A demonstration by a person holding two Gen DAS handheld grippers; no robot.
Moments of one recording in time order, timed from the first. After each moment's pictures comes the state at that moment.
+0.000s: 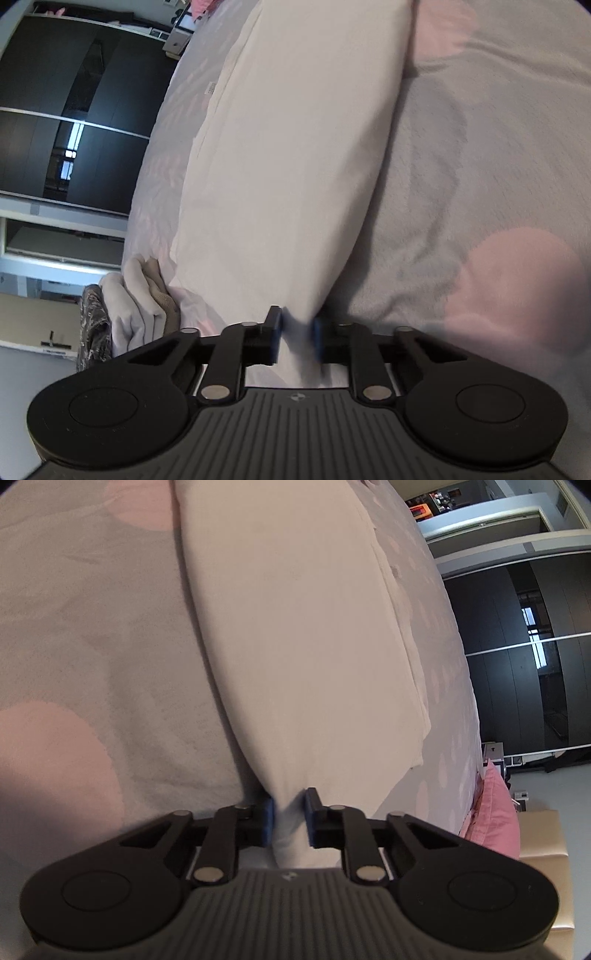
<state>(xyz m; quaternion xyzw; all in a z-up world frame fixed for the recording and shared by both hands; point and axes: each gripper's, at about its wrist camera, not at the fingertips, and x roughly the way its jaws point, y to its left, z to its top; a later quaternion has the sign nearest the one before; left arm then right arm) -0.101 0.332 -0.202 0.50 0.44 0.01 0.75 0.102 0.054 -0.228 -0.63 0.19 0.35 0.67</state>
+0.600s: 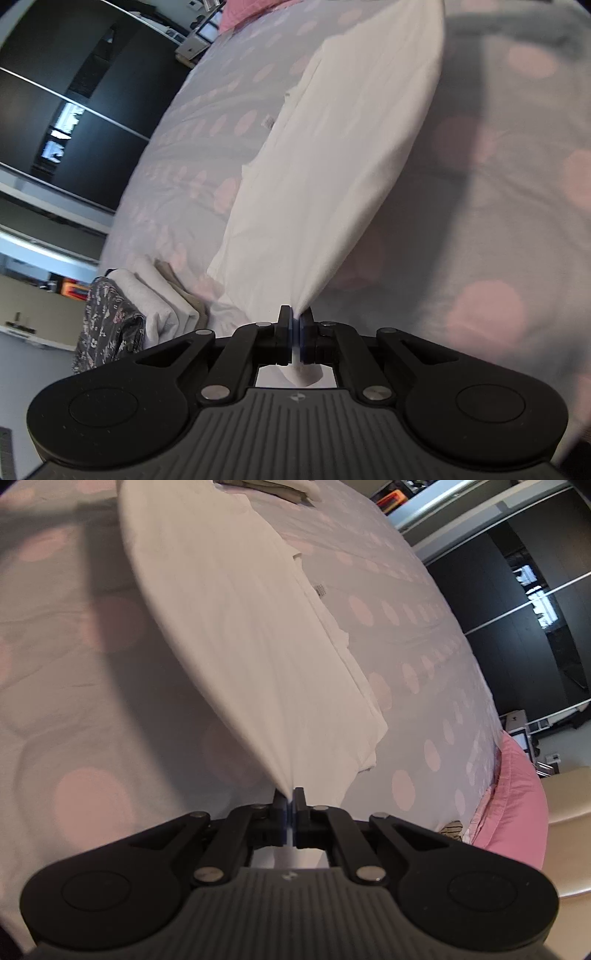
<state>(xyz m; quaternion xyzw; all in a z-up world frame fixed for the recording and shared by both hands) -0.130 0.345 -0.074 0.42 0.44 -0.06 0.79 0.126 0.045 -0.104 -0.54 0.25 0.40 0.69</state>
